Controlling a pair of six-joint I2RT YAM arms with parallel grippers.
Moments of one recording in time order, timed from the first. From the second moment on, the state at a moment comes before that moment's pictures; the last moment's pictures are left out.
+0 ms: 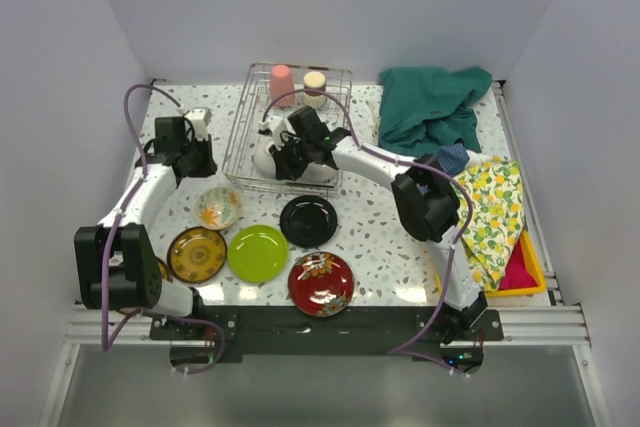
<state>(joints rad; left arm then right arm) 0.06 1.44 0.99 -0.37 0.22 0.00 0.73 2.21 1.78 -0.37 -0.43 -0.11</state>
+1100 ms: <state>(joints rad) 0.06 1.39 1.02 -0.57 0.16 0.19 0.73 2.18 1.86 -0.37 -0.18 -0.23</state>
